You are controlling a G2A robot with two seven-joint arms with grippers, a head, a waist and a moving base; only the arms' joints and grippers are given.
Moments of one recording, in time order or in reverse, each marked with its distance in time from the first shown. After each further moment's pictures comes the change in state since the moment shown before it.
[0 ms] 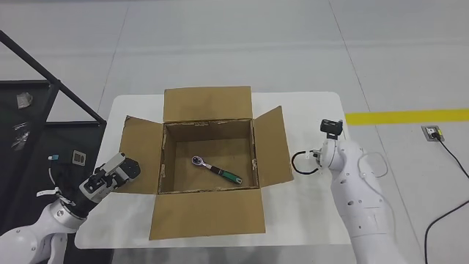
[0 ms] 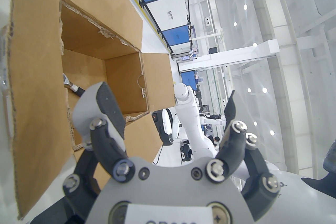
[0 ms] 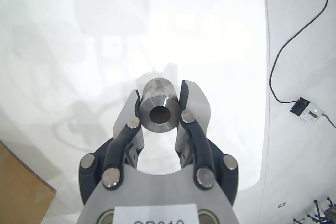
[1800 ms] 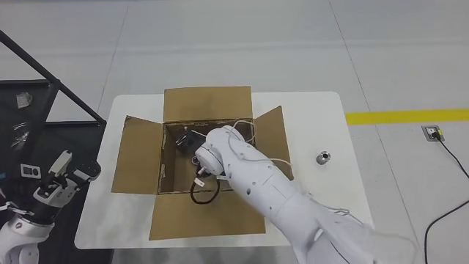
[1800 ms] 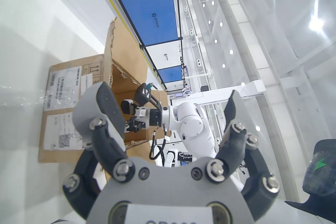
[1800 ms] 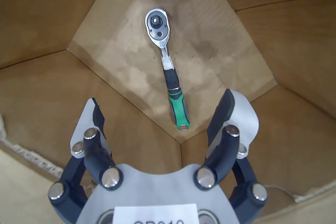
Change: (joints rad) left arm 0.080 0.004 -0.153 0.075 -0.138 -0.045 0.101; right arm 0.471 -0.392 -0.999 0.486 0.634 -0.428 -0.013
